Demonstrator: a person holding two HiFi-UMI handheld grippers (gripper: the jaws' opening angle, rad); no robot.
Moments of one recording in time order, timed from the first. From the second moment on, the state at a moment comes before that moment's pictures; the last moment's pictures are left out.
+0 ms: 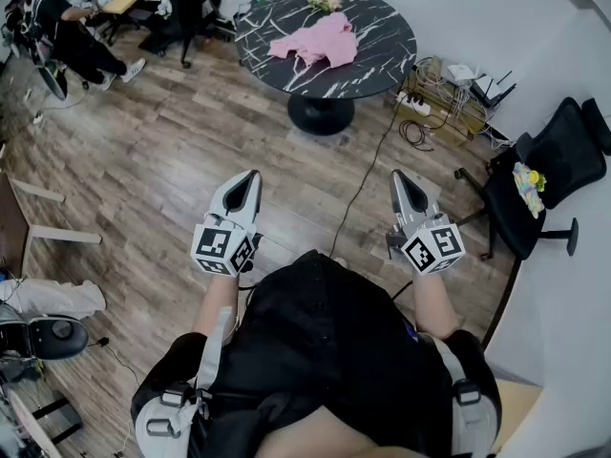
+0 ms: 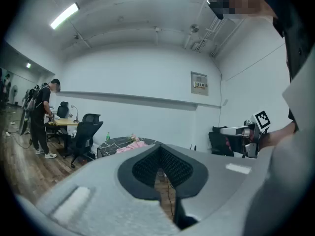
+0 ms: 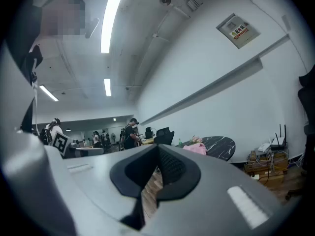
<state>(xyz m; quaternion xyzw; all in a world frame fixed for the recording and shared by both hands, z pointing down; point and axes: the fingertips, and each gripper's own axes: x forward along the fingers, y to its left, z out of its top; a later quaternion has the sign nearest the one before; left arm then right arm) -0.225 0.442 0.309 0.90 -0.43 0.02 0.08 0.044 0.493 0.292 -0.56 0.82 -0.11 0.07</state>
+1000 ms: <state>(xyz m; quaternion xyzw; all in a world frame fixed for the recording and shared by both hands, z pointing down) -0.152 0.449 0.280 0.90 -0.43 -0.01 0.07 0.101 0.522 0.255 -0.56 0.82 -0.05 0.11</state>
